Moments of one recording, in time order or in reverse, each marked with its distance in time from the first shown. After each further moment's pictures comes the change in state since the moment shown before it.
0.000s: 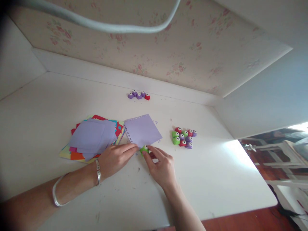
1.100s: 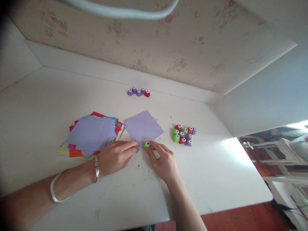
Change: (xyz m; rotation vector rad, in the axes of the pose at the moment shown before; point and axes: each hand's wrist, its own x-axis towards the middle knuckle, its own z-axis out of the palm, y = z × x) left_hand 0.003 0.002 -0.001 -0.107 0.061 0.072; right_hand 0.004 0.015 -0.007 -0.114 -0.061 -0.062
